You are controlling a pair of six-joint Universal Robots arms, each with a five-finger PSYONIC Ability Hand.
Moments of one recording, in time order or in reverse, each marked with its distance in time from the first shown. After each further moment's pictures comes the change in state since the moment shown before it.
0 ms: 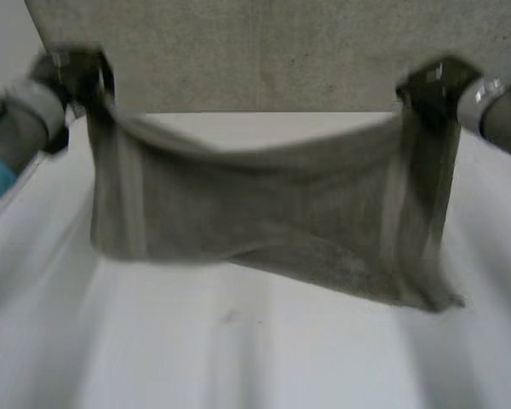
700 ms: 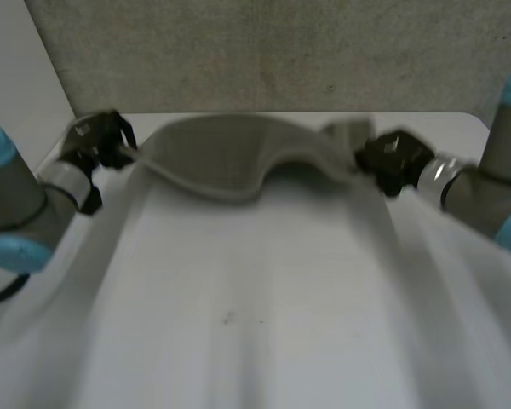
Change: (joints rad) left arm 0.026 -0.008 -0.556 0.528 0.074 -0.246; right arm 0.031 -0.113 0.659 -0.371 -0.125 0.078; left_hand 0.000 0.001 0.001 0.000 0.000; right_hand 0.000 0.000 0.000 0.000 0.000
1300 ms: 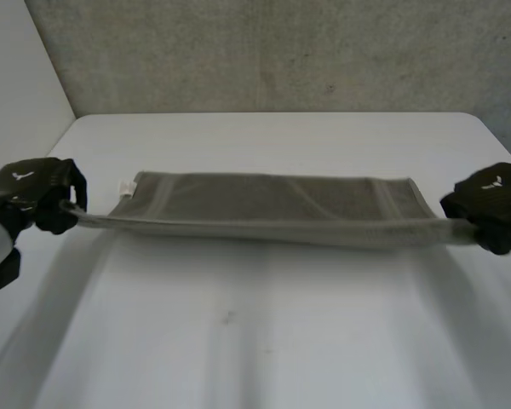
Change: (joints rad) left arm 0.185 0.625 -0.468 -0.382 0.102 0.337; right arm -0.269 -0.534 0.371 0.422 -0.029 -0.277; left_hand 0.000 0.000 0.001 0.000 0.000; right_hand 0.000 0.000 0.000 0.000 0.000
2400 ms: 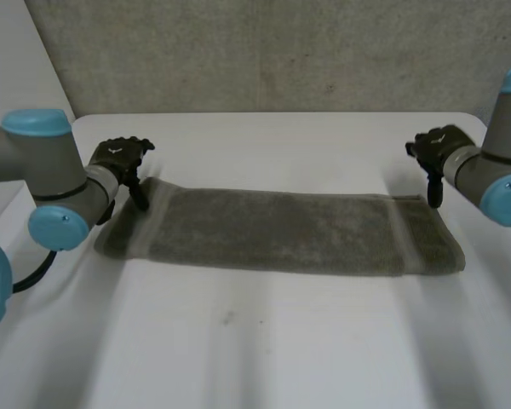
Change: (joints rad) left arm -0.266 -0.941 1.029 -0.126 -0.278 -0.020; right arm 0.198 0.797 -0.843 -0.228 0.322 0.275; left_hand -0.977 -1.039 -1.038 -1.039 -0.972; right_hand -1.086 -1.085 -1.093 -1.077 -1.101
